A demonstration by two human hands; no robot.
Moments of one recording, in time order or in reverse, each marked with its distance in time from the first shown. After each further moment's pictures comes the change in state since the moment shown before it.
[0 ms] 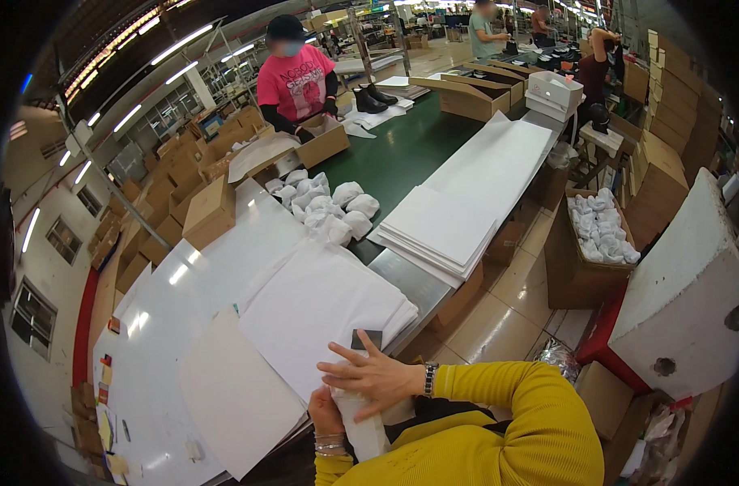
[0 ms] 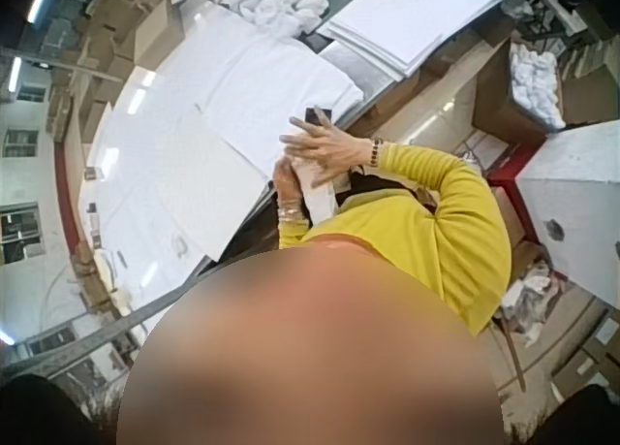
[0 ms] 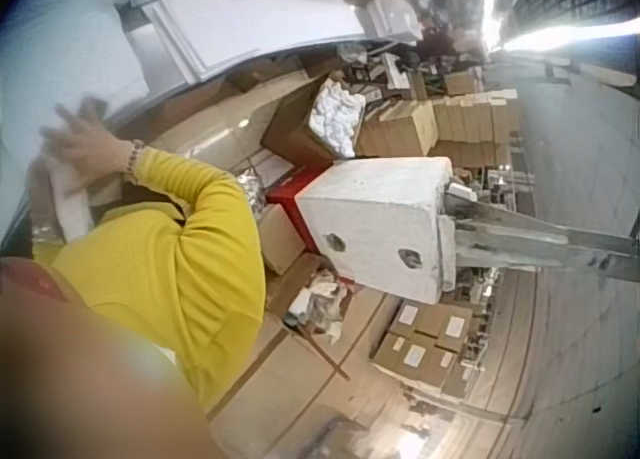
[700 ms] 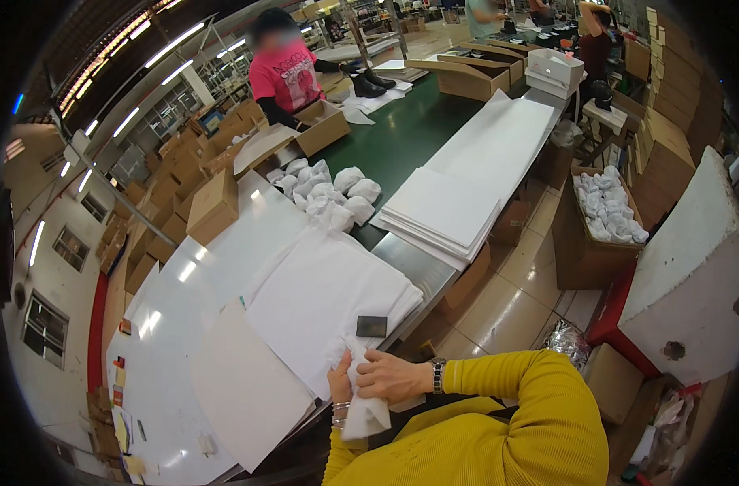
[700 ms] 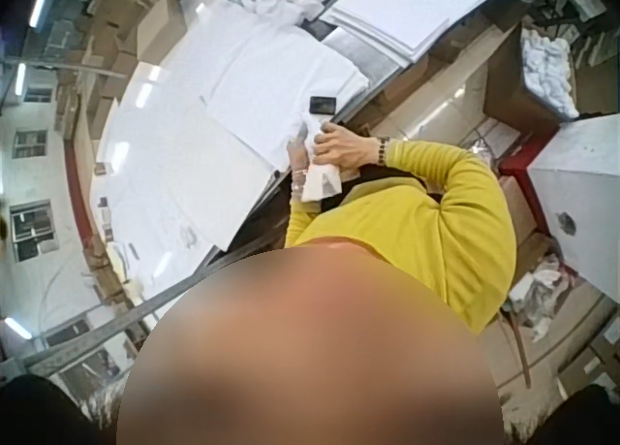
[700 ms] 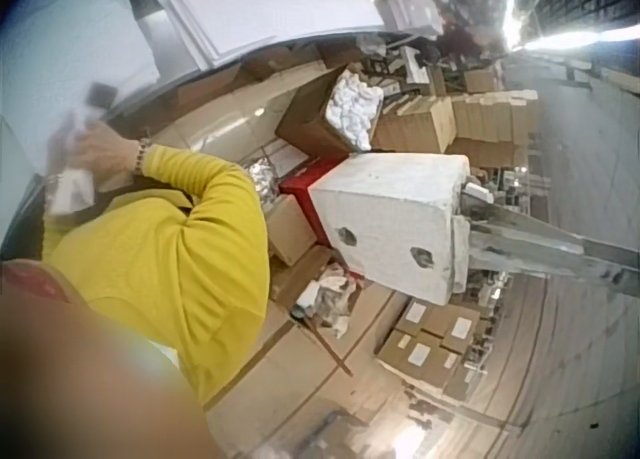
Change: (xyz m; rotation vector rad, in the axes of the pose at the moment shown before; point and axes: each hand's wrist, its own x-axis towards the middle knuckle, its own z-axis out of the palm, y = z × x) left_hand 0.048 -0.029 -0.005 -0.065 0.140 0.023; right_hand -0.019 -0.005 0.018 0.044 0.143 -0.227
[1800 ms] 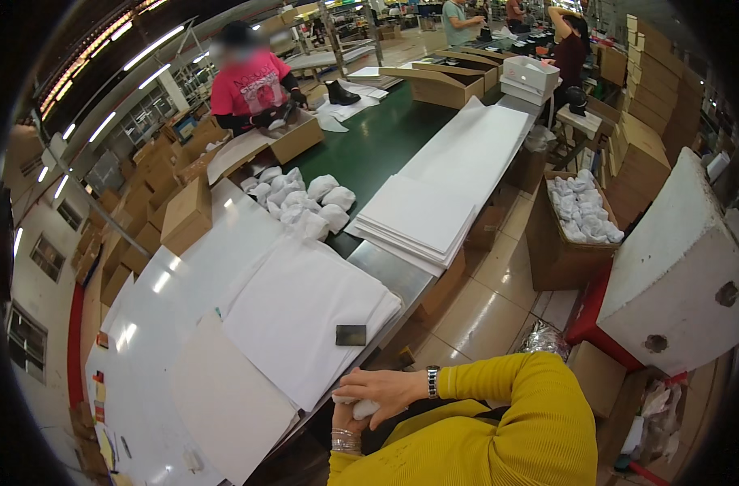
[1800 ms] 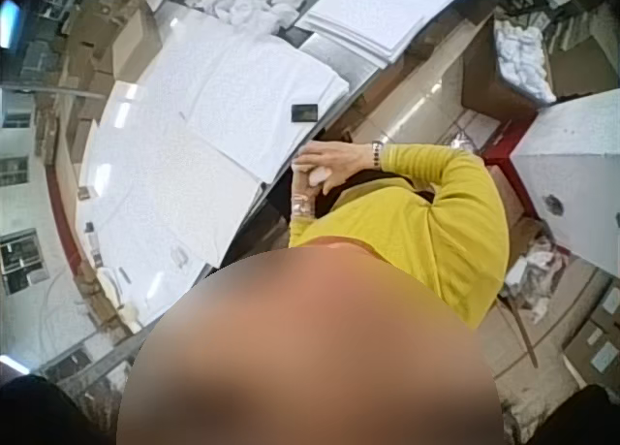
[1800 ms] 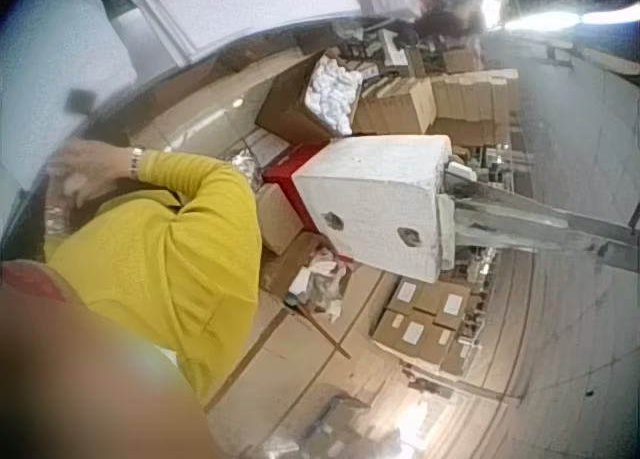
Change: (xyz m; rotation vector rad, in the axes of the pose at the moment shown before) left_hand -0.038 -0.037 -0.019 -0.185 -0.071 -0.327; right_hand -0.013 -0.006 0.006 0.414 -0.088 0.228
